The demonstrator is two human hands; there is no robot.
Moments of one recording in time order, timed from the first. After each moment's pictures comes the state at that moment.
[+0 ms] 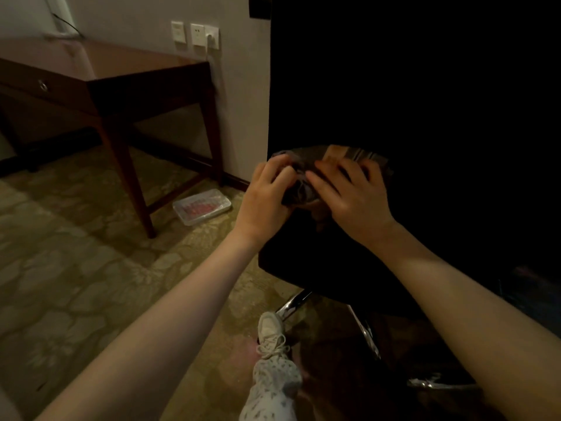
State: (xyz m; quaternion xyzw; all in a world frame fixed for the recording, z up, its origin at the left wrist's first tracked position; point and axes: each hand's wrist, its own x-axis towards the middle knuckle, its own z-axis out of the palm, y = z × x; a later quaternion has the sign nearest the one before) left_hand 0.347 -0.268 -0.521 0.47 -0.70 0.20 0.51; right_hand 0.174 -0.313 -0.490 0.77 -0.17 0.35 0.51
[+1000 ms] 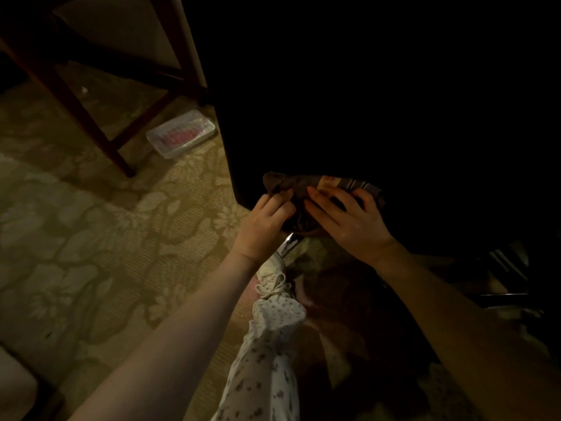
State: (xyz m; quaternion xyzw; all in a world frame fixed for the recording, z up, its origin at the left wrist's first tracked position) left_hand 0.320 -0.306 -0.740 0.46 -0.78 0.14 0.40; right_hand 0.121 -0.353 -0.718 0.86 -0.20 0.23 0.41
